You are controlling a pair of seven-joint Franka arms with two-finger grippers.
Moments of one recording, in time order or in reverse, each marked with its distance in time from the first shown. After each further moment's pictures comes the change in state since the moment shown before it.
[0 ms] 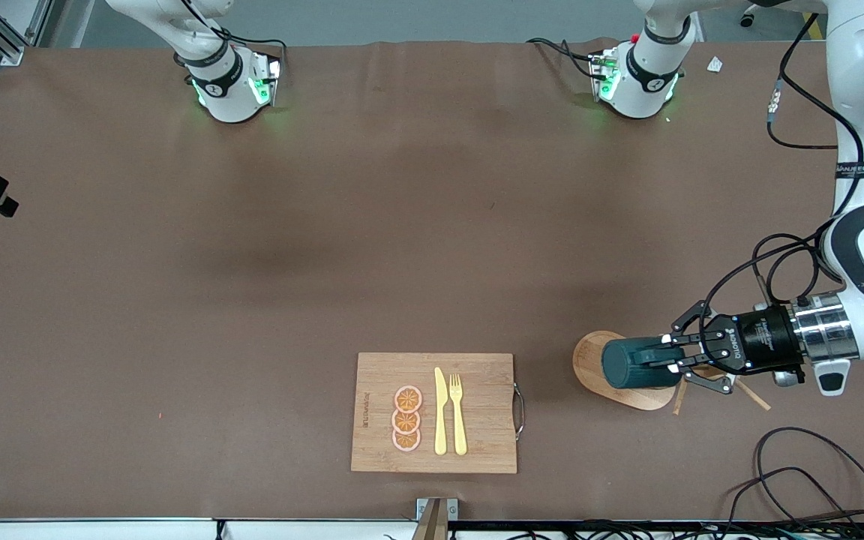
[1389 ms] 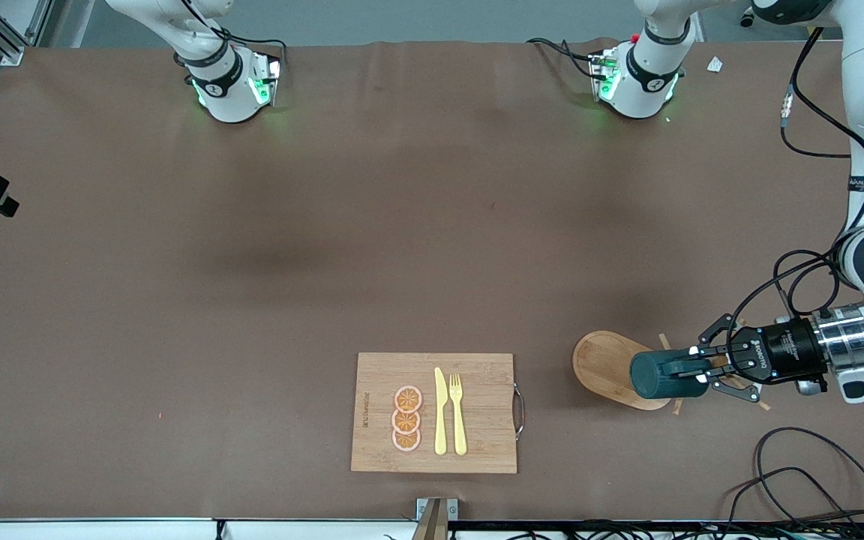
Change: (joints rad) left arm 0.070 0.055 -0.001 0.000 0.000 -0.003 0.105; right arm -0.001 0.000 0.002 0.000 0.000 0.000 0.000
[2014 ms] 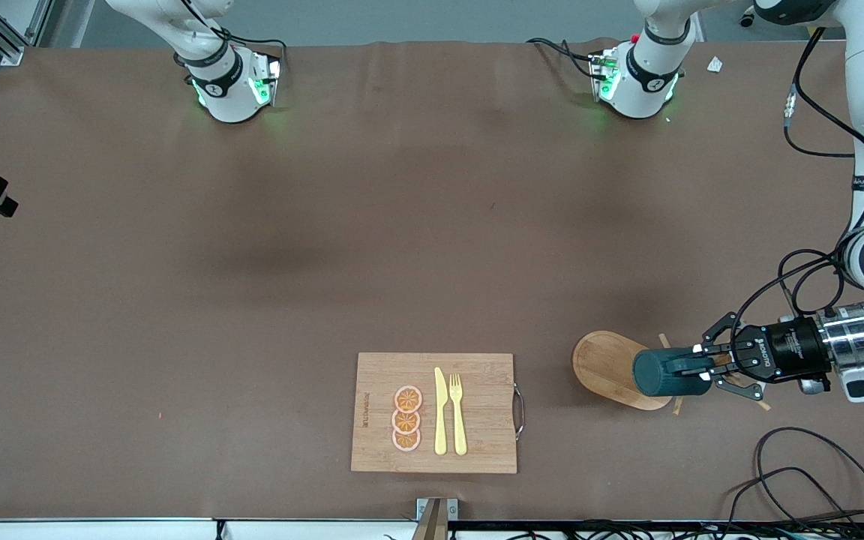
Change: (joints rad) left arm 0.012 0.000 -0.001 0.001 0.000 -0.021 0.016; right arm -0.002 0.000 -0.001 0.000 0.000 0.000 0.000
